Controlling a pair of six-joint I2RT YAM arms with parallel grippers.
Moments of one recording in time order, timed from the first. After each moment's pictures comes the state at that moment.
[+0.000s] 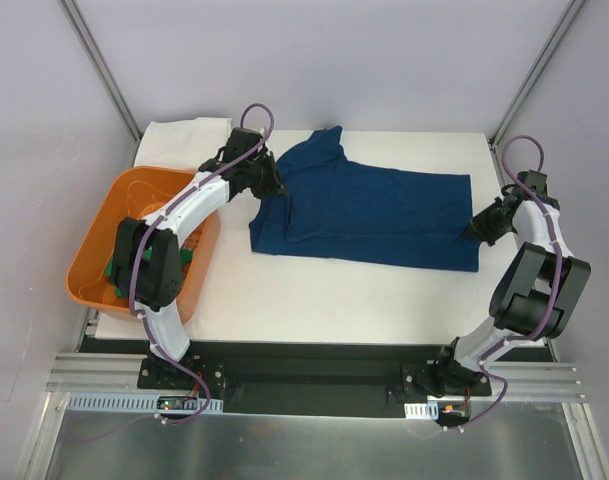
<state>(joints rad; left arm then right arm) -0.37 1.78 1.45 -0.44 0.27 -0.60 -0.37 1.63 1.20 -0.75 -0.24 0.58</state>
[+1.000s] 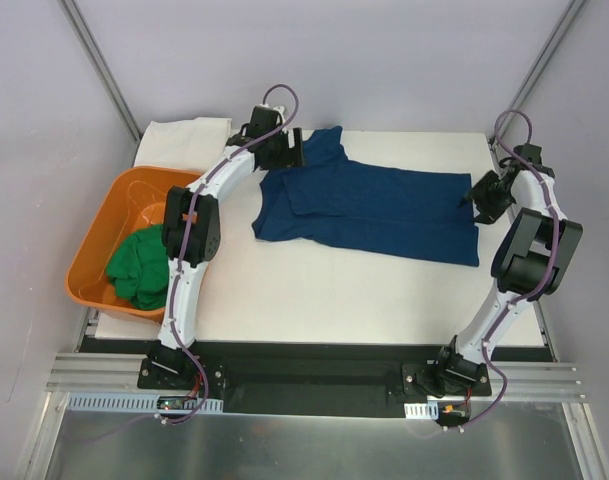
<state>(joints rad) -0.34 2.33 2.06 -0.47 0.20 -0.38 -0.34 1.96 1.57 -0.79 -0.20 0.45</state>
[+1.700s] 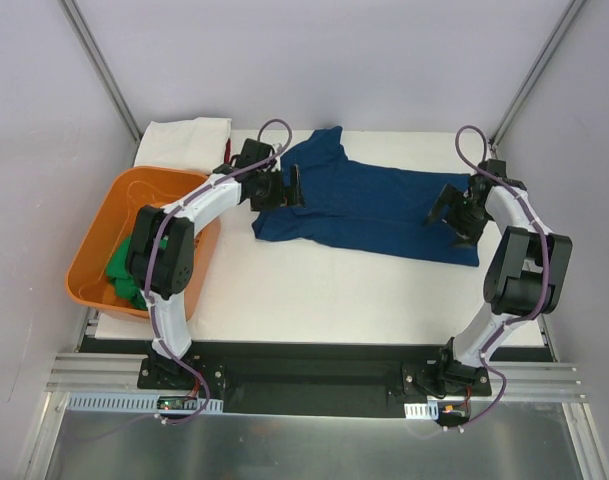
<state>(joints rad) -0.39 1.90 1.47 -0.44 0.29 -0.44 -0.18 1.75 1.30 -0.81 -0.24 0.36</state>
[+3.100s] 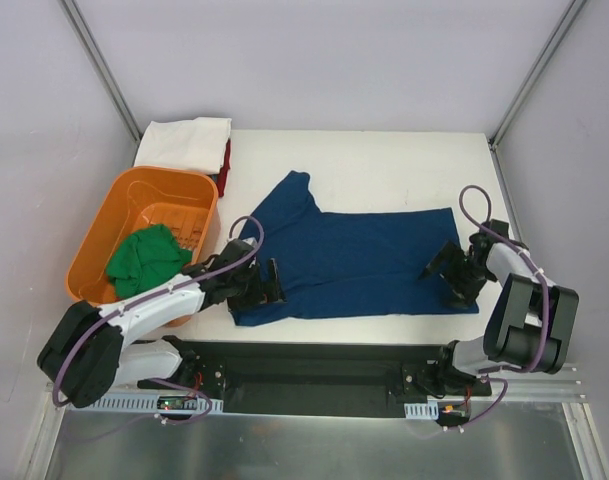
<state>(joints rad) -0.64 1.20 0.55 -0.38 0.14 -0.80 -0.28 1.45 0.75 -0.74 -0.31 0.41</state>
